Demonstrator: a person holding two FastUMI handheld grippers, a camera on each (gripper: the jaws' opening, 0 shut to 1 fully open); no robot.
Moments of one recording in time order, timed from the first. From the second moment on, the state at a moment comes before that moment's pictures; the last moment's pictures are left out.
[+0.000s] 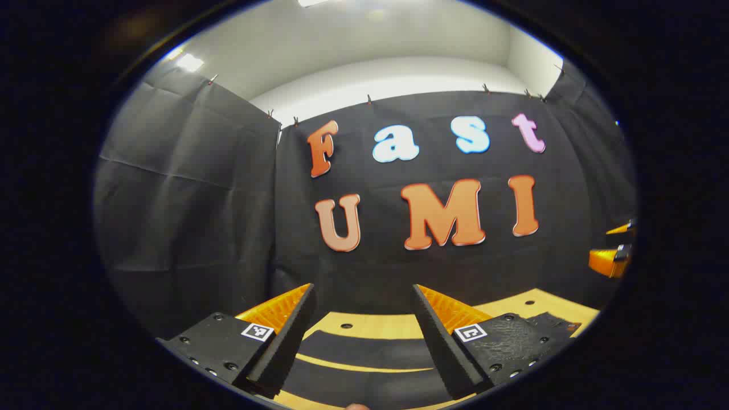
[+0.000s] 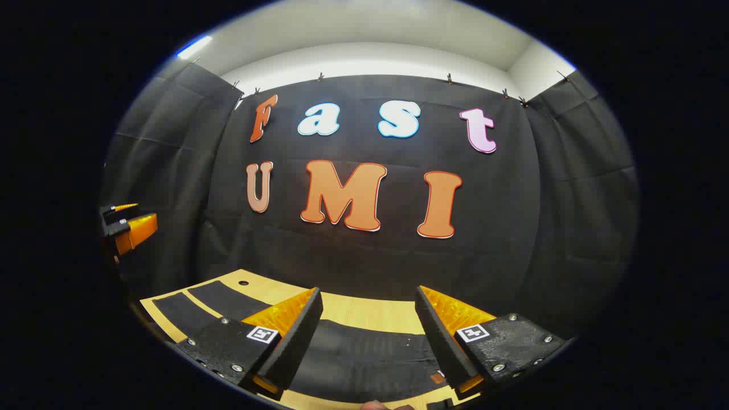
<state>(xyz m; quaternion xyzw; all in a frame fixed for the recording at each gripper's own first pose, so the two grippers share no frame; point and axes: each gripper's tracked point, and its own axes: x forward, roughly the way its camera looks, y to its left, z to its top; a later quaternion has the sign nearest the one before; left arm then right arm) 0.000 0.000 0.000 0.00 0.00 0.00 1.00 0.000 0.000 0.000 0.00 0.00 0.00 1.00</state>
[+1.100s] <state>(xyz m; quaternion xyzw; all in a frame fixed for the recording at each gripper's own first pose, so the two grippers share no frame) 0.113 0.007 0.007 0.00 -0.04 -0.04 1.00 0.064 0.050 -0.013 0.05 0.02 -0.04 1.00</state>
